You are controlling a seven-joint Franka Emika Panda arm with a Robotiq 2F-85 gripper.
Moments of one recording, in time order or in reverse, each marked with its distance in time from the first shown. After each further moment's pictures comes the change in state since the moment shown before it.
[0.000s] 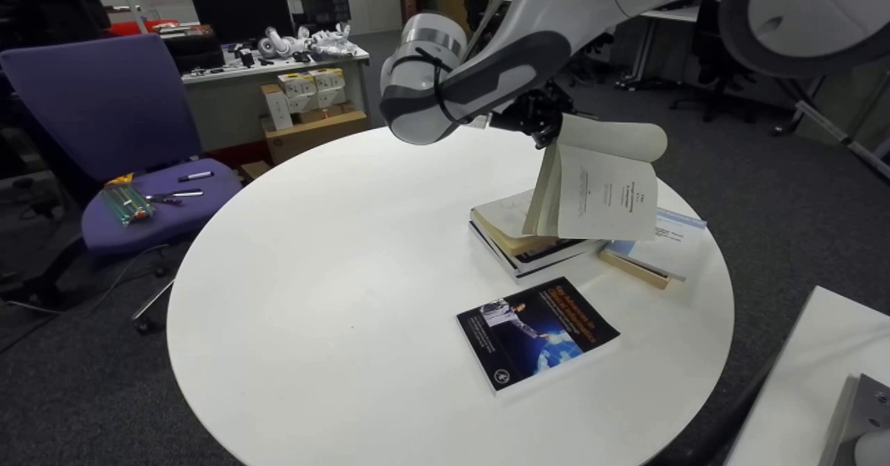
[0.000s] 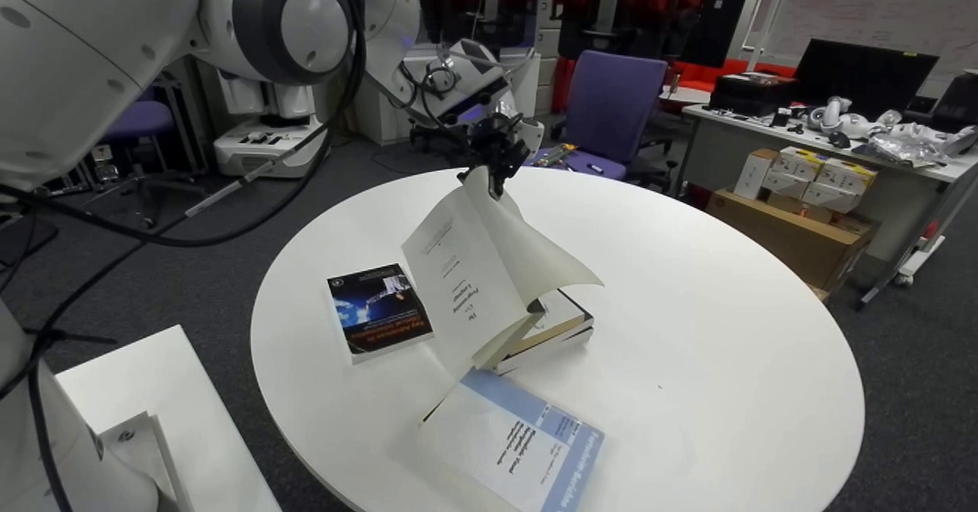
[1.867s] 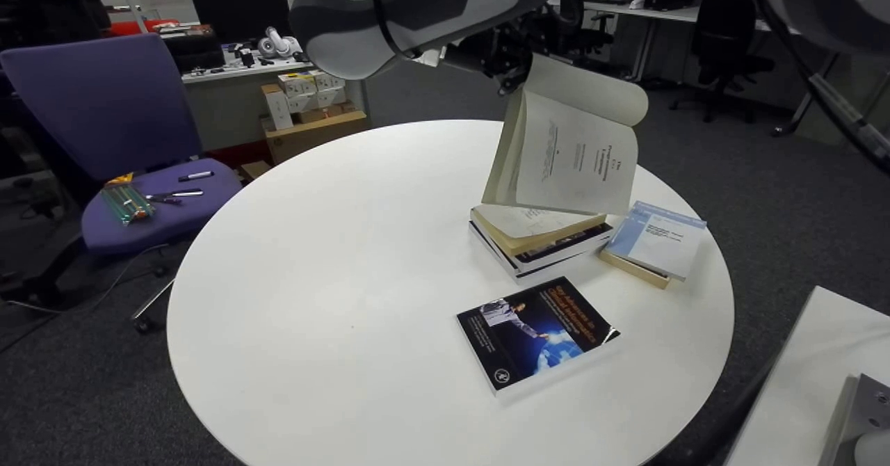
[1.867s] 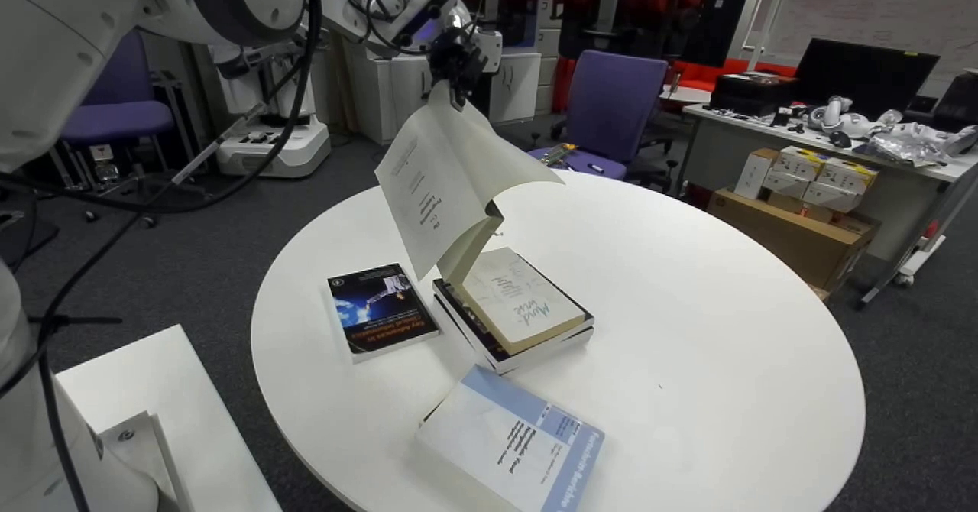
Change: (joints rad) arm 0.177 -0.102 -0.041 0.140 -0.008 -0.112 0.006
